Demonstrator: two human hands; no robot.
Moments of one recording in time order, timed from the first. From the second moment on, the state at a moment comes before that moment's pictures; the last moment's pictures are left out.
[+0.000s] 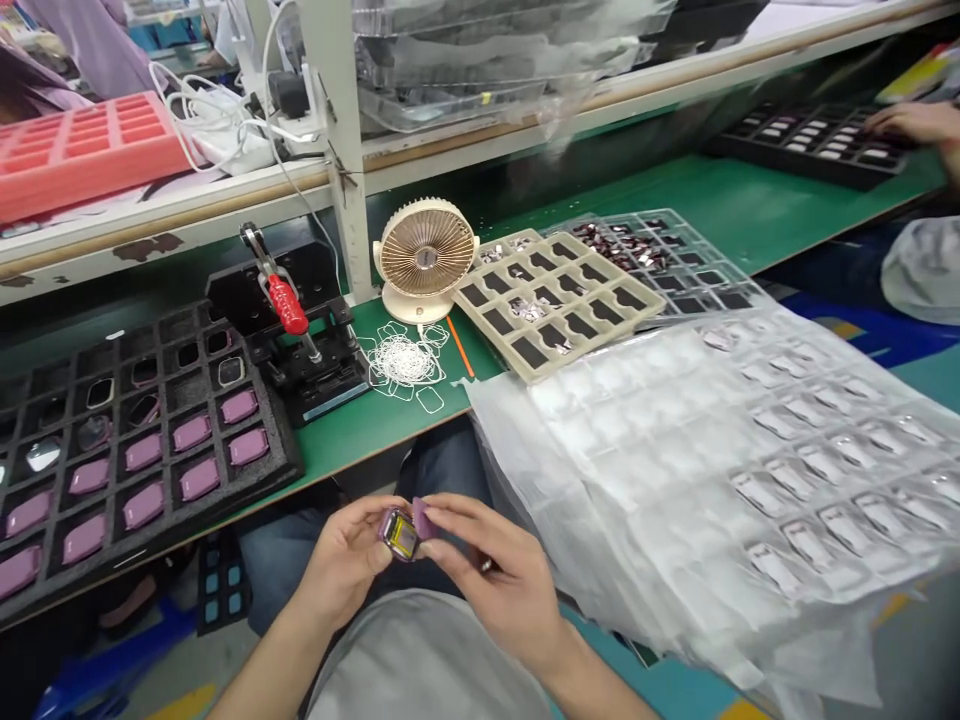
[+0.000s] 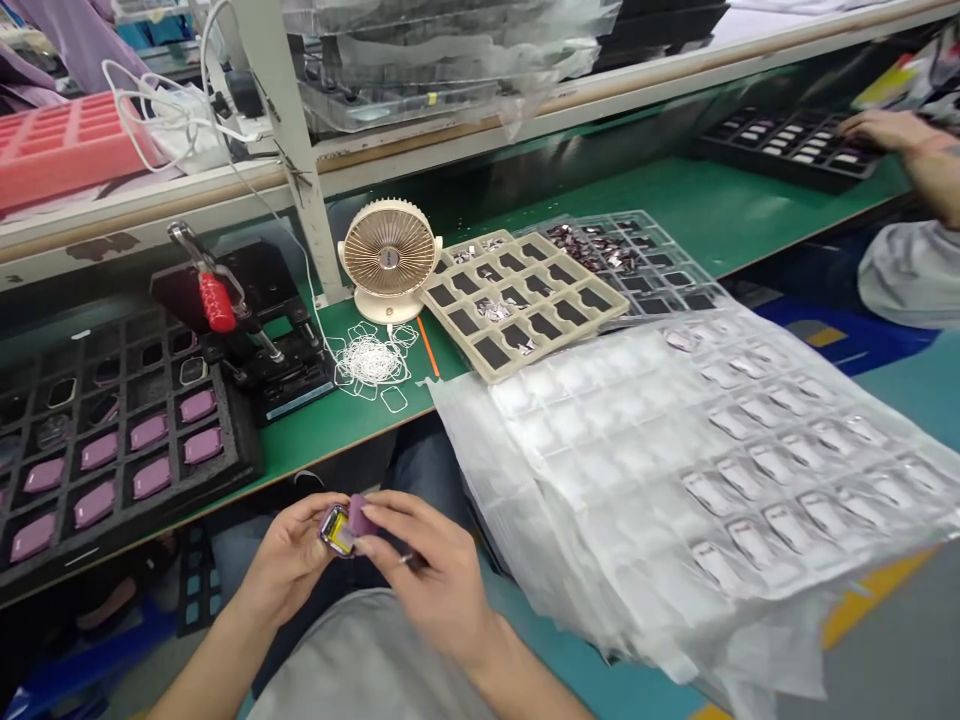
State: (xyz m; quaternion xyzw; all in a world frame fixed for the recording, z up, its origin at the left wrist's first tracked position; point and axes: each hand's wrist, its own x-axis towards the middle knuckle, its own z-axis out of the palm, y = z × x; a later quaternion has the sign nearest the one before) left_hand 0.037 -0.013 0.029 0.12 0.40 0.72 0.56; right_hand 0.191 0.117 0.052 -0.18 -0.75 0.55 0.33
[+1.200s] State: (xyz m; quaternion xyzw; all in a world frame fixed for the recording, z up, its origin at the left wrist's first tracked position) left_hand 0.042 -0.011 0.030 0.08 0.53 0.74 0.41; right_hand 0.169 0.112 0.039 -0.14 -0.88 0.42 0.18
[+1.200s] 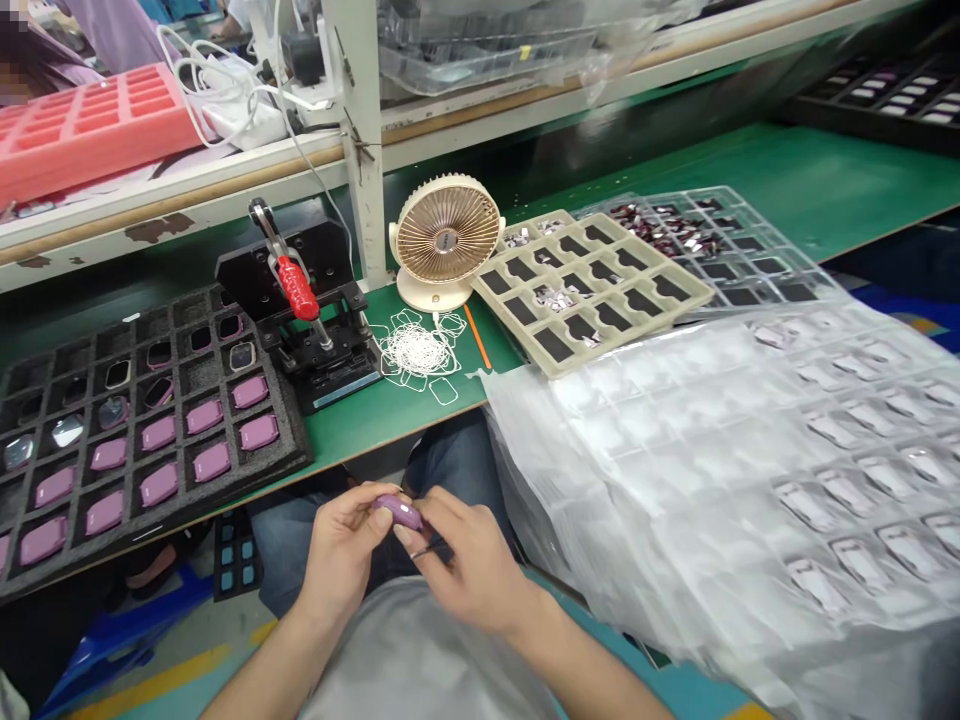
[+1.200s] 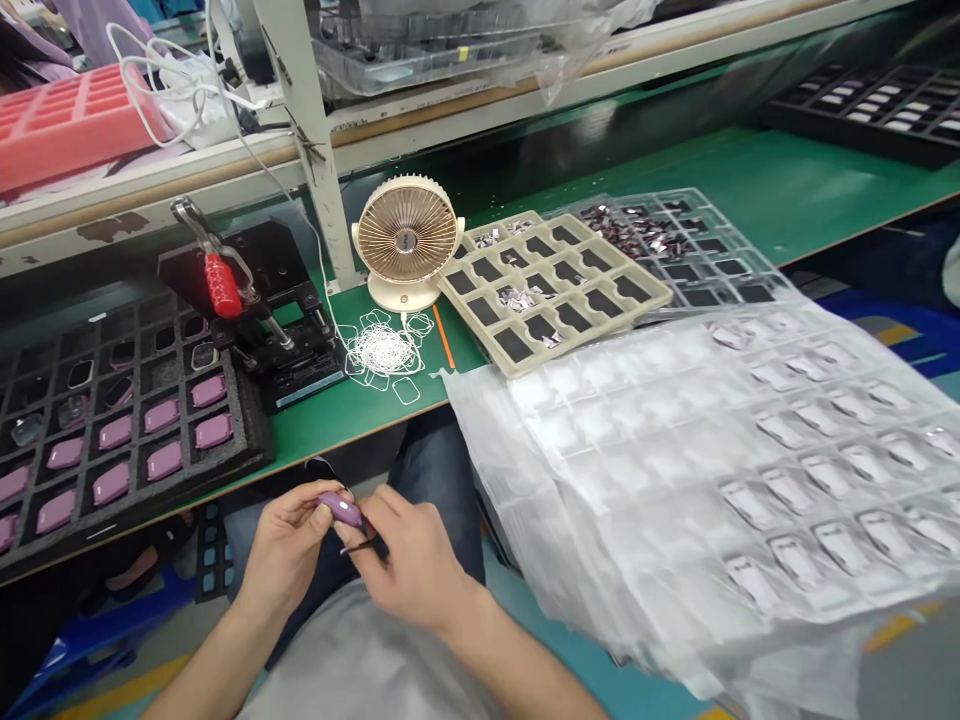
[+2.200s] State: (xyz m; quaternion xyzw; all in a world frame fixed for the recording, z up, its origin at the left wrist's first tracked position) left_hand 0.025 -0.002 0.017 0.13 0.59 0.71 0.37; right_hand 0.127 0.133 0.039 -0.19 -0.72 0.66 0.08
